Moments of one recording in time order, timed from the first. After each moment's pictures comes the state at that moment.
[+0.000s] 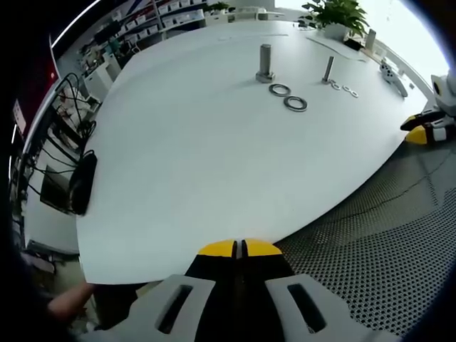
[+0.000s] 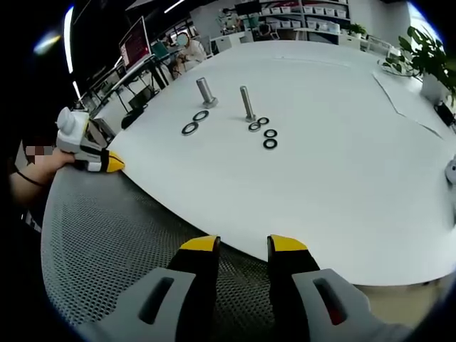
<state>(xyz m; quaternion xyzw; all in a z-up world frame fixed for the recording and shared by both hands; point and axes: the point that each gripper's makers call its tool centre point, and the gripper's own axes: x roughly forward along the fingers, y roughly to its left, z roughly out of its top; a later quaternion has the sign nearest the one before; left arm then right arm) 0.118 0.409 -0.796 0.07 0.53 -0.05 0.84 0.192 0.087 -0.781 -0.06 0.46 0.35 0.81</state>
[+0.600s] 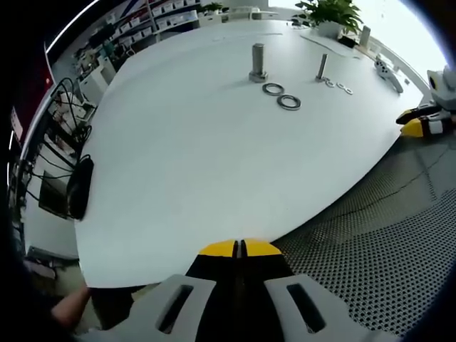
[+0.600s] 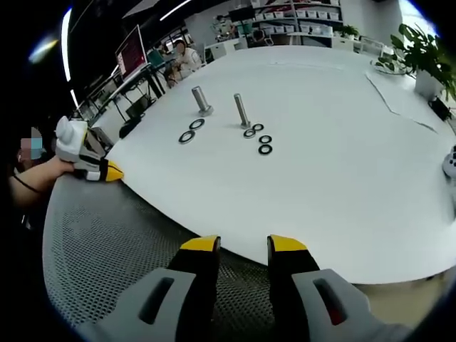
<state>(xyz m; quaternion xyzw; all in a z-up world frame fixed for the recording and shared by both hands) 0.119 0.406 -0.796 0.08 0.53 -0.06 0.84 0.197 0.086 -0.778 -0.04 0.45 0.34 0.83</state>
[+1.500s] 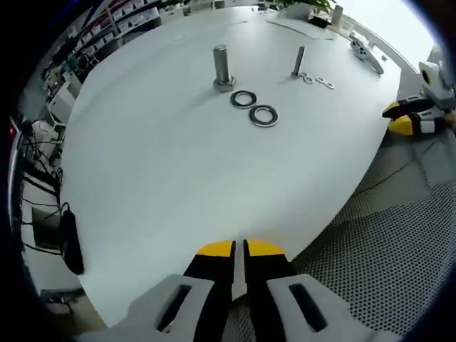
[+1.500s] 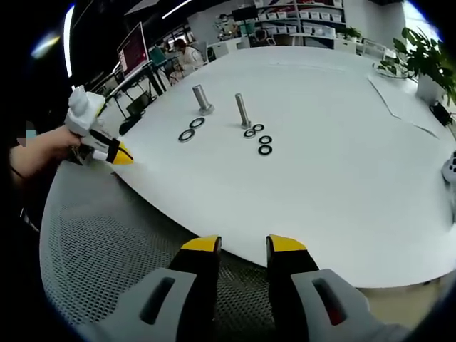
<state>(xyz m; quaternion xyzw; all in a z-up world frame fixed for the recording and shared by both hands) 0.172 0.371 -0.786 0.11 0.56 -0.16 0.81 0.198 0.087 -0.778 -0.05 0.45 0.34 0.82</state>
